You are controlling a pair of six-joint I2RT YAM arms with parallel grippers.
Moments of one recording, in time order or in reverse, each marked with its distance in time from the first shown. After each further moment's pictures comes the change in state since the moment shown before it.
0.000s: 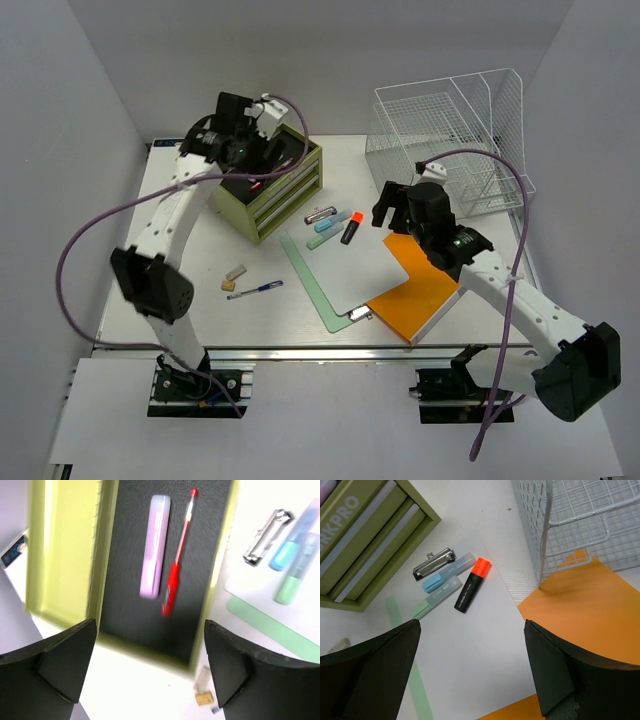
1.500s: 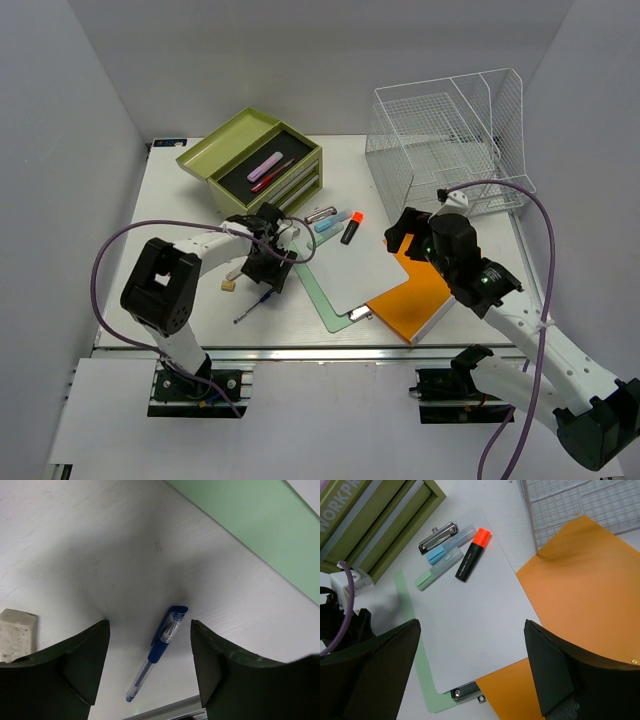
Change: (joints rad) left arm -0.140 -0.155 -0.975 0.240 0.188 -0.380; right arm 0.000 -0.301 -0.193 -0.070 -0.069 0.049
